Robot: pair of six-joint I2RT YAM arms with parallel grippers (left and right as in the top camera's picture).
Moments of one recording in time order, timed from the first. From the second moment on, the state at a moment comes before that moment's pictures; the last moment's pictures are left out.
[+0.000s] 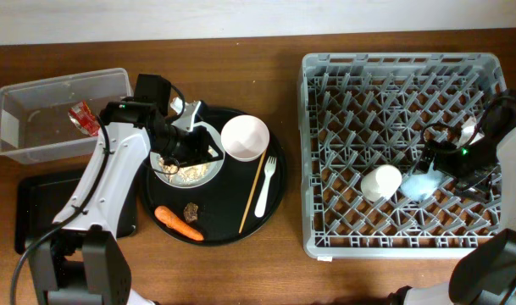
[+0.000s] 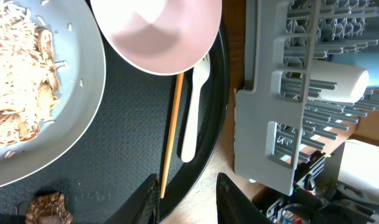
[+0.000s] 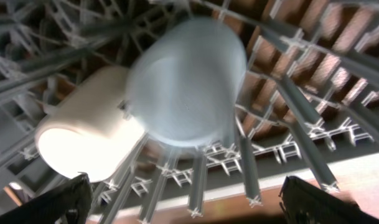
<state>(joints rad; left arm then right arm) -0.12 1.73 1.40 -1.06 0.60 -0.10 -0.44 1.64 1.40 -1.34 -0.17 0.06</state>
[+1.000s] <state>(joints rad) 0.06 1.72 1.40 -1.20 0.09 -0.34 0.46 1.94 1.82 -0.97 -0.14 0.03</state>
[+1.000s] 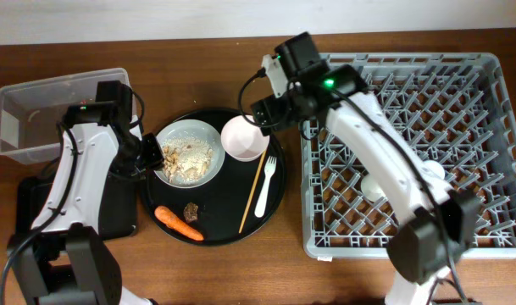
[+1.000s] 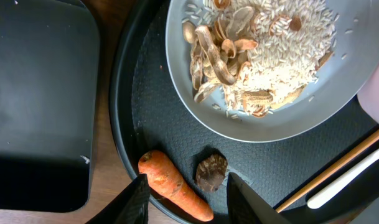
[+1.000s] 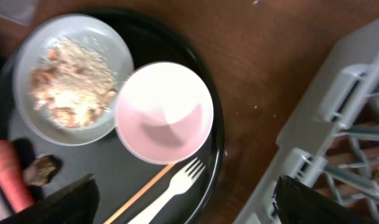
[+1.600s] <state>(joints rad) 0.06 1.72 1.40 -1.20 0.09 -0.34 0.48 2.25 1.82 -0.84 -0.13 0.15</state>
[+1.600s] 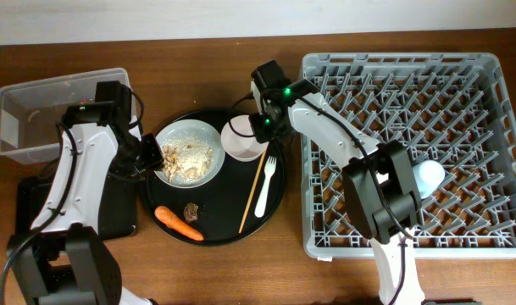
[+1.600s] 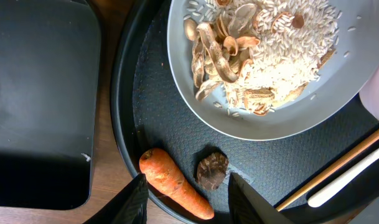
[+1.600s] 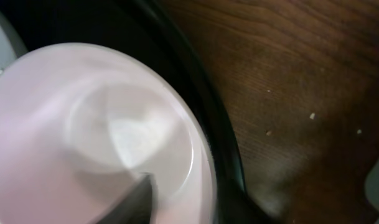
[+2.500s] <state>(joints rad) 0.06 1.72 1.40 -1.20 0.09 -0.34 -0.21 2.04 1.98 -1.24 1.05 0.41</state>
